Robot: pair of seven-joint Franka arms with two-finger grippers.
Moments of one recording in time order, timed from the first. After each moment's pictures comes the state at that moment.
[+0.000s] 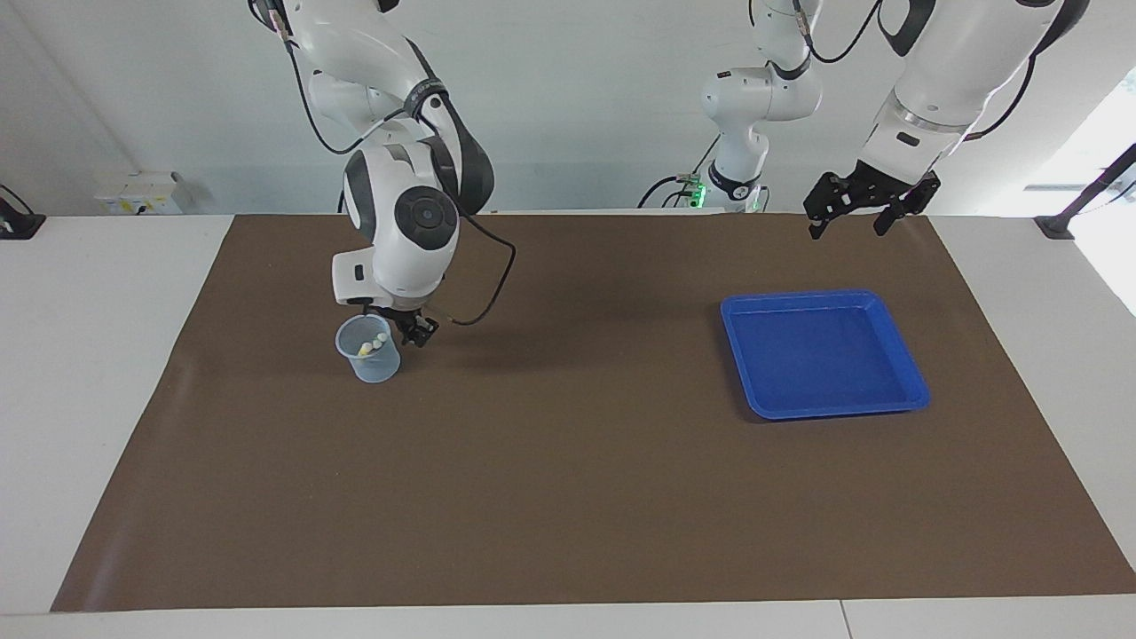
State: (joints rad) left arm -0.04 0.00 -0.14 -1.53 0.00 1.48 -0.15; right arm 0.04 0.29 0.31 -1.72 -0.40 1.61 0.99
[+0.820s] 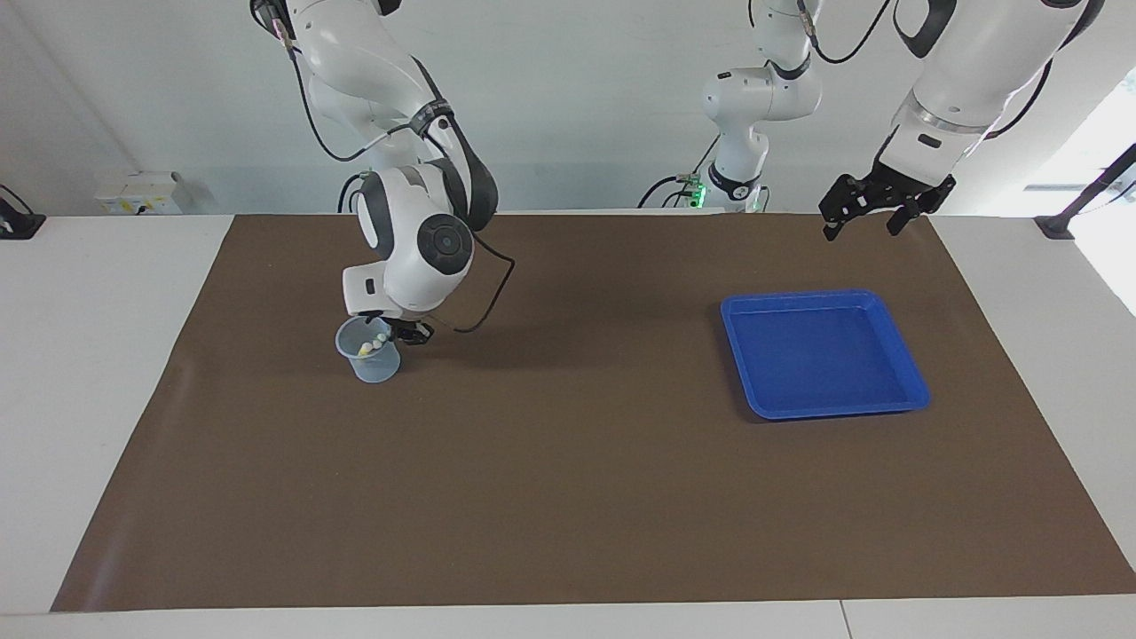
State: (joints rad) left arm -0.01 0.00 -0.14 -1.53 0.00 1.48 -0.15; right arm 0.05 0.30 0.31 -1.78 -0.45 1.62 1.00
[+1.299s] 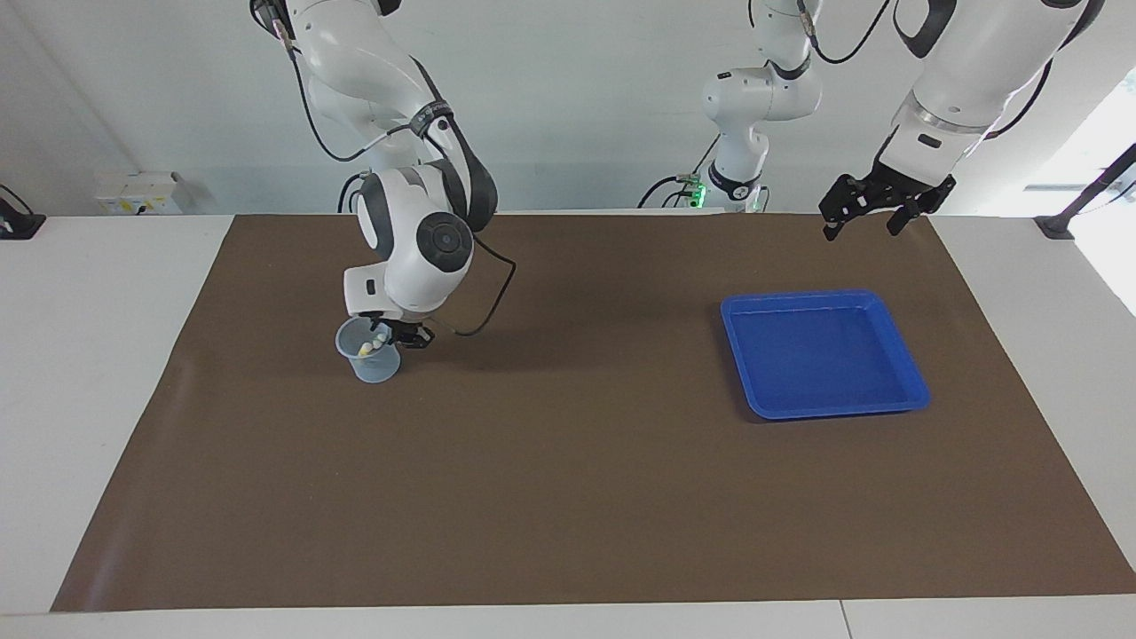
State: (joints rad) left arm -0.01 0.00 -0.14 -1.53 0.00 1.48 -0.15; right arm 0.04 0.30 0.31 -1.78 -0.45 1.66 1.02
